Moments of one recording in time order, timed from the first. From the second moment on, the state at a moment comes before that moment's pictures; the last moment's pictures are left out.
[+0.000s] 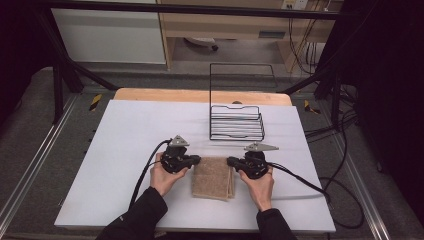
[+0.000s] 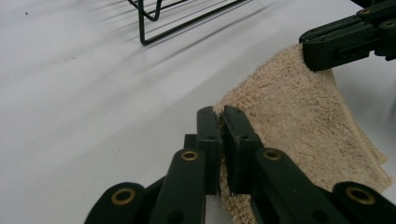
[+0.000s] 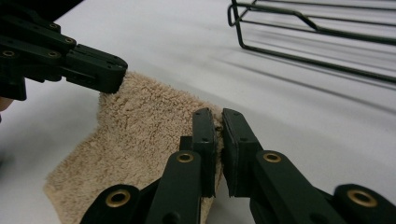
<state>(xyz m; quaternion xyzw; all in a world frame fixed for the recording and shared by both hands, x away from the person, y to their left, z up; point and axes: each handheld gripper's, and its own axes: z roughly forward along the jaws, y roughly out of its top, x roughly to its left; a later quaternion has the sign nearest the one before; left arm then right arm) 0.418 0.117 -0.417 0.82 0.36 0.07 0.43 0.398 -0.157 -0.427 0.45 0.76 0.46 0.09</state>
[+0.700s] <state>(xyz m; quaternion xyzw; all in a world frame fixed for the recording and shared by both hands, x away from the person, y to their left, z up) 0.389 0.123 -0.375 0.80 0.34 0.10 0.49 0.380 -0.164 -0.389 0.41 0.74 0.52 0.13</state>
